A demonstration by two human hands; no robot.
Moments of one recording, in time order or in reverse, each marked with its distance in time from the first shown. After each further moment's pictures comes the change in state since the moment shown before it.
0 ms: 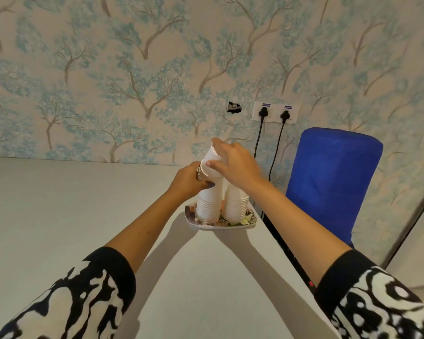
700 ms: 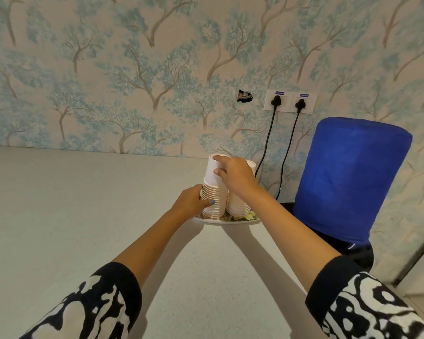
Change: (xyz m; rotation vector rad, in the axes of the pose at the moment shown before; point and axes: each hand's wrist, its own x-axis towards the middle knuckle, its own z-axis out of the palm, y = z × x) left_hand -0.023 -0.038 0.052 0.124 -0.120 -0.148; right_hand -0.004 0.030 0.047 0.037 -0.144 0.053
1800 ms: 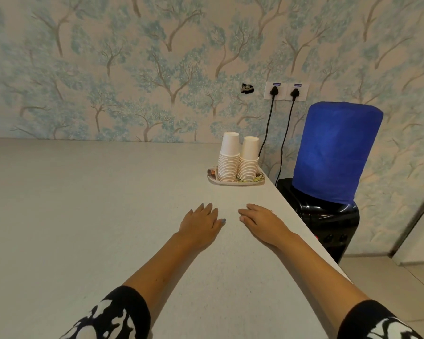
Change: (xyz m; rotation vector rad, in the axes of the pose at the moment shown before) left_hand -0.216 -0.014 0.010 0.549 -0.165 0.114; right_hand -0.236 0.008 0.035 -0.095 -0.280 0.015
